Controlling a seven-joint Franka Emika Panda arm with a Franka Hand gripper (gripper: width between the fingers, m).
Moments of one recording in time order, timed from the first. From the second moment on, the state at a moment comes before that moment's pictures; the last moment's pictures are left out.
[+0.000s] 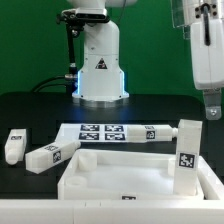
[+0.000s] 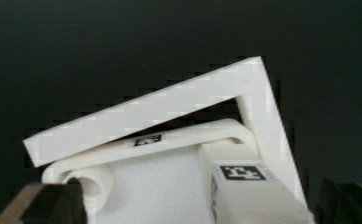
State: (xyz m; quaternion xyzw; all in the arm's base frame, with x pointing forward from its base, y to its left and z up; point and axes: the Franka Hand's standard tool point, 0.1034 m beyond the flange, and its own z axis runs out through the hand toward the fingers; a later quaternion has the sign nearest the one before) arm 0.619 0.131 0.142 -0.58 0.81 0.02 0.10
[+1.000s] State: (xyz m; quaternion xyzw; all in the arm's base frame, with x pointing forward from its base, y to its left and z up) arm 0.550 0.139 0.117 -0.74 0.66 0.00 0.09
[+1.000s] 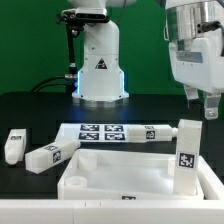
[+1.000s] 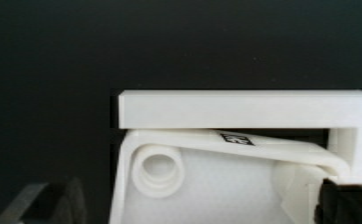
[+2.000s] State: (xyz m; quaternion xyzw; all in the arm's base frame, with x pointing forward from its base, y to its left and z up) arm 0.464 0.112 0.089 -0.76 0.64 0.03 0.08
